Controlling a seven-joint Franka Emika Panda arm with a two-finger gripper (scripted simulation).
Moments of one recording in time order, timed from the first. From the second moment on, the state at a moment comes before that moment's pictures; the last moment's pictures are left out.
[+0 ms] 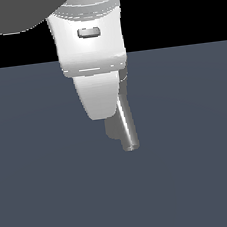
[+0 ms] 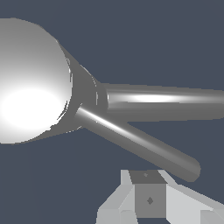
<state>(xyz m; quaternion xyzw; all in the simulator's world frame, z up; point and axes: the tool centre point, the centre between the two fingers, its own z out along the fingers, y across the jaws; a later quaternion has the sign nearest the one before) -0.129 0.032 0.231 -0.72 0.62 -0.20 0.22</state>
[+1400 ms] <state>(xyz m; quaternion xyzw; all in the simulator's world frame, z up) -0.137 0.001 0.223 -0.73 0.62 -0.19 0.22</state>
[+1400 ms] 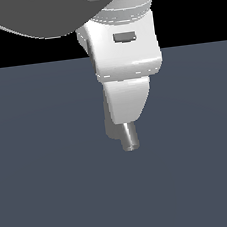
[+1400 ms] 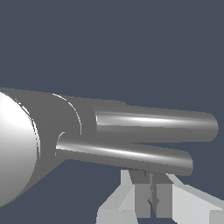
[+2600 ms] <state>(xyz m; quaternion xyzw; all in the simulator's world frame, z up) -0.127 -0.042 0.225 -0.74 0.61 -0.19 0.22</state>
